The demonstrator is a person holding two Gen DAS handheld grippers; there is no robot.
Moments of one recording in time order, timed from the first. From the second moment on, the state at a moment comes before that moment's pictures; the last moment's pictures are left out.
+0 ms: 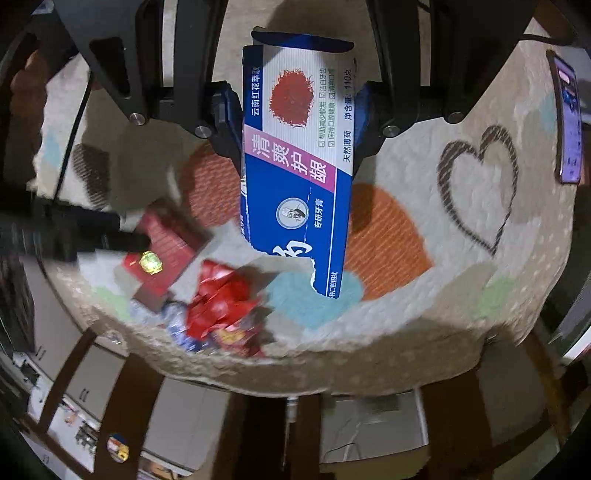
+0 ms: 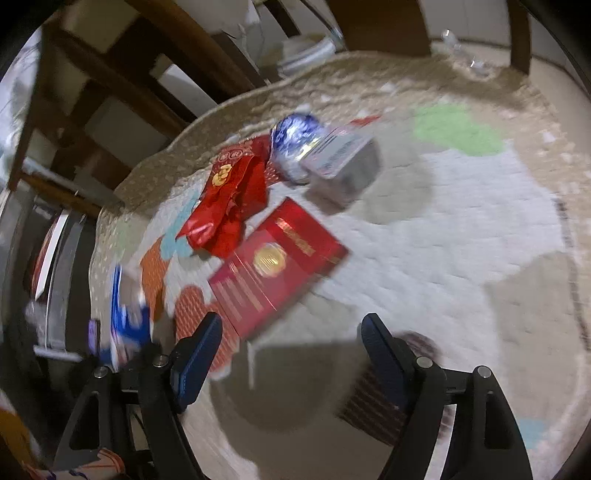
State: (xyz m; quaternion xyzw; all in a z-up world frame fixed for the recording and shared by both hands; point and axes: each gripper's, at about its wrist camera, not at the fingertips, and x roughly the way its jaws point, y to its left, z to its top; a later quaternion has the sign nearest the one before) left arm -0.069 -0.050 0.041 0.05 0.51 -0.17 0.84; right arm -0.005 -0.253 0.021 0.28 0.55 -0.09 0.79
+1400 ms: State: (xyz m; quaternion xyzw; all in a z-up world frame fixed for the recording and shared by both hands) left arm -0.114 -0.049 0.062 0.04 0.50 -0.17 0.85; right arm -0.062 -0.258 0.024 0.17 0.55 -0.17 0.80
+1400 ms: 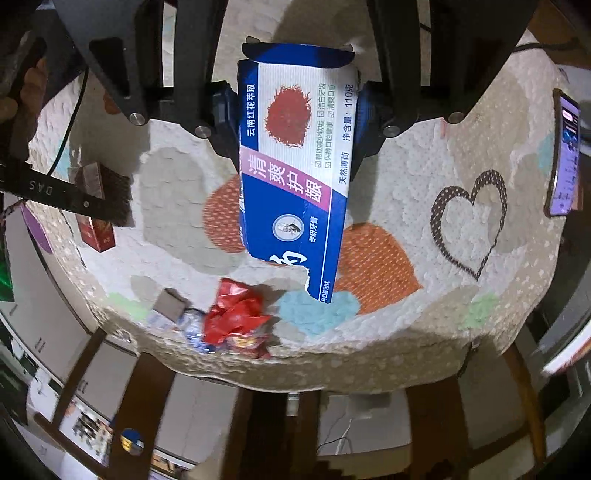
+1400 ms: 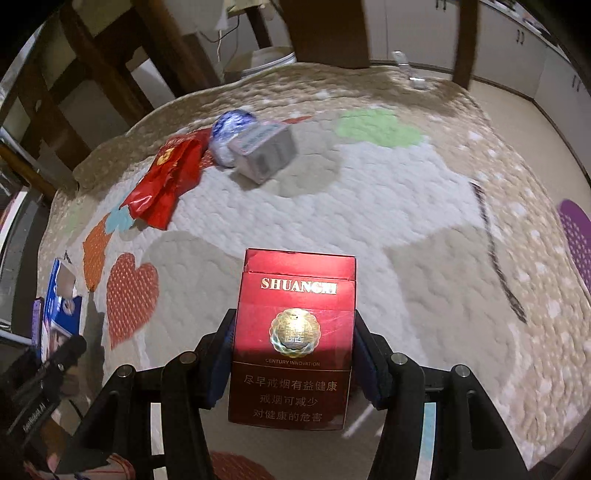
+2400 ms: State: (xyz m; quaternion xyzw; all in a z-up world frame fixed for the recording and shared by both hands) left arm -0.158 -0.202 0.101 0.19 0.46 -0.27 0.83; right arm -0.206 -0.365 0.086 0.22 0.43 -0.26 0.83
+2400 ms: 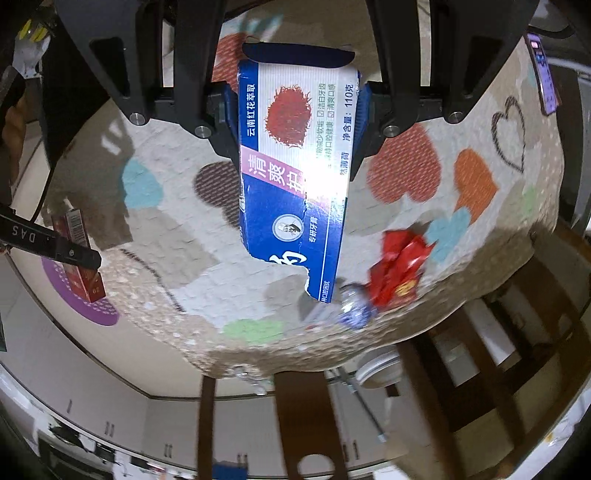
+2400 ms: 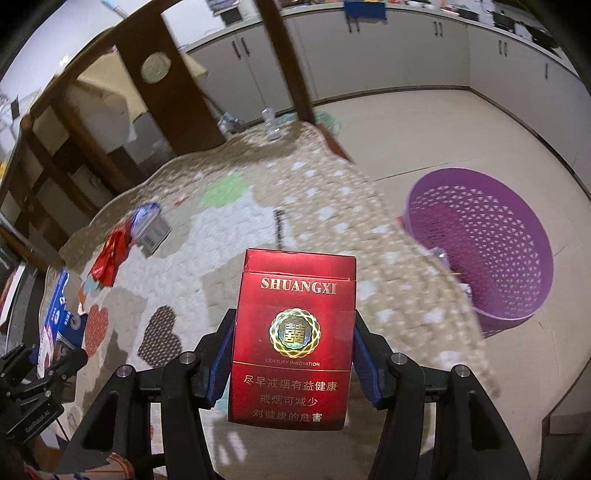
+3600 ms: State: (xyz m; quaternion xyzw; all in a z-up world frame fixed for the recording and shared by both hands) left arm -0.173 -0.509 0.093 0.18 0.47 -0.49 0.71; right arm -0.319 -0.549 0.088 0.31 0.36 -0.38 0.80
